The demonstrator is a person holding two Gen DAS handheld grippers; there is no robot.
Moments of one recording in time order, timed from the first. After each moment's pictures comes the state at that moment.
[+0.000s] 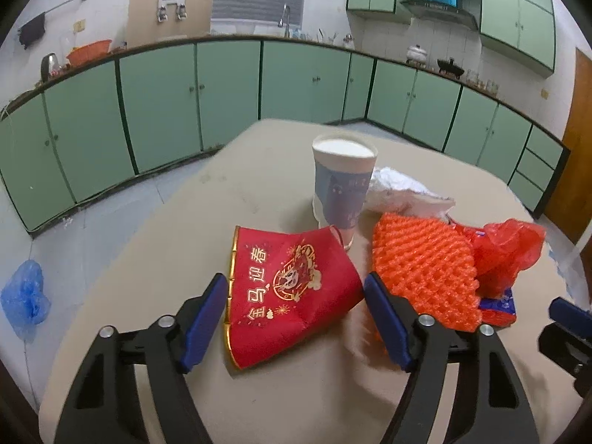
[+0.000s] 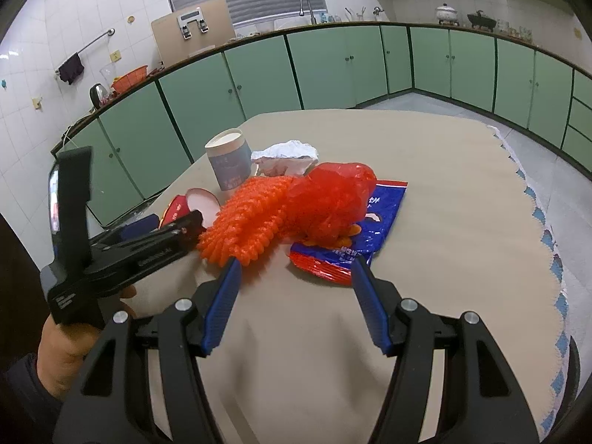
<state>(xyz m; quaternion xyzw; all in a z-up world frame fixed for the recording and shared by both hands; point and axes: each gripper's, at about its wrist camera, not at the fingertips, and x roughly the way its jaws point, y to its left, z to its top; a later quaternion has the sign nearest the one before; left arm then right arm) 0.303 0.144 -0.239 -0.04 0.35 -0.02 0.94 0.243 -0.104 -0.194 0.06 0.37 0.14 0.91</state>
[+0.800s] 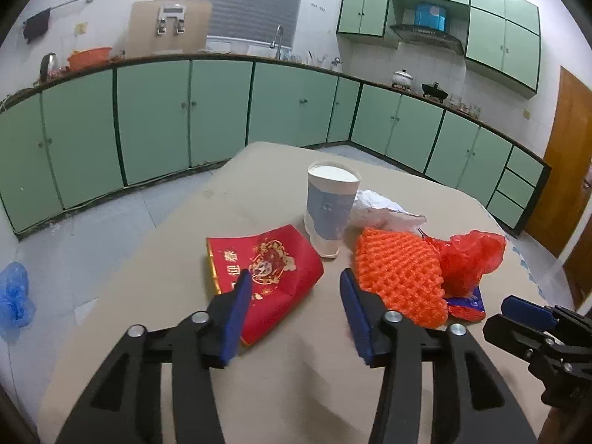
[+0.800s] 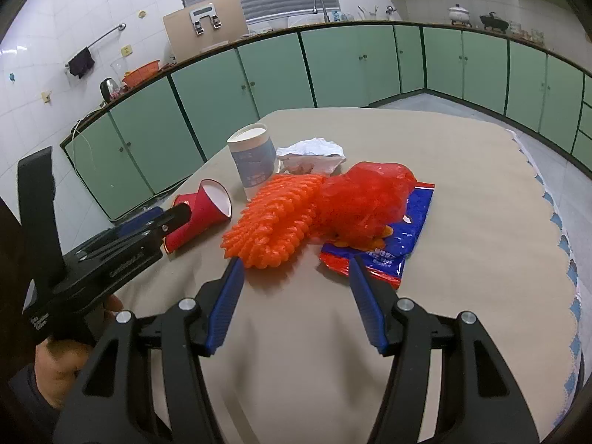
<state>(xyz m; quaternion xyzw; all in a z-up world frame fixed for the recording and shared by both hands) 0.273 0.156 -0.222 -0.06 0.31 -0.04 0.95 0.244 -0.085 -0.192 0.05 0.37 0.16 0.91</state>
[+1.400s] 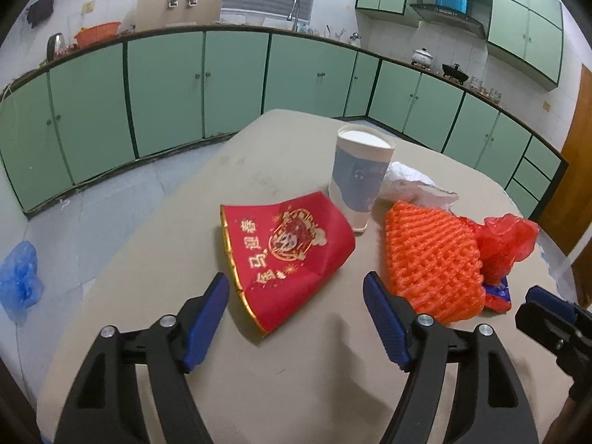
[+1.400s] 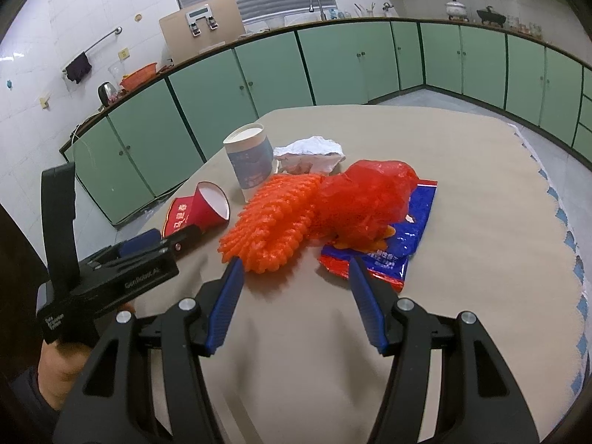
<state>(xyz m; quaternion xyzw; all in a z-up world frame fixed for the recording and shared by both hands) 0.291 0.165 -0.242 -0.07 0.37 -0.02 0.93 0.253 -0.087 -0.195 0.06 0.38 0.16 0.91</state>
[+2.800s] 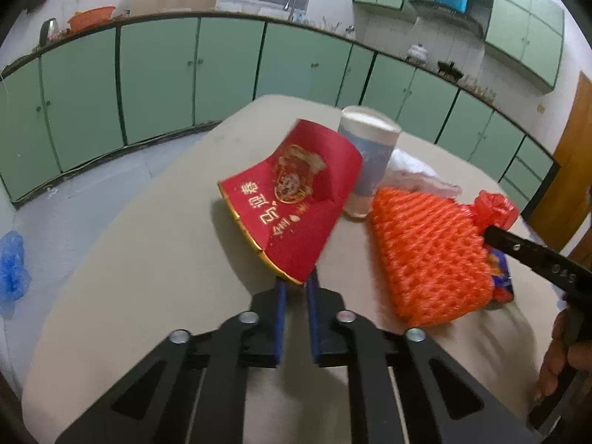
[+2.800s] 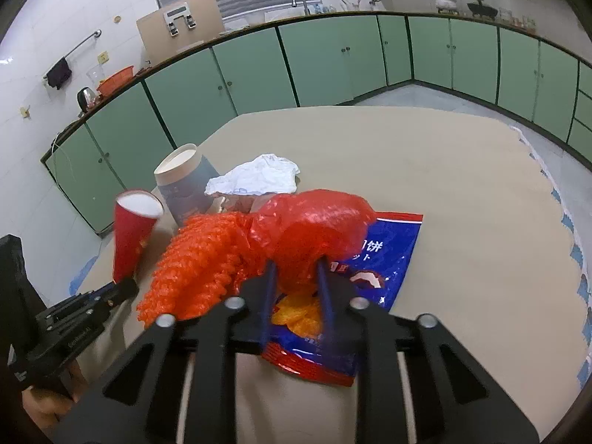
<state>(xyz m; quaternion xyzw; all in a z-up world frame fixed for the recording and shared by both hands) 0.294 0.172 -0.252 -0.09 0.37 -0.05 0.92 0.322 -0.114 -0.215 0.06 0.38 0.14 0.91</state>
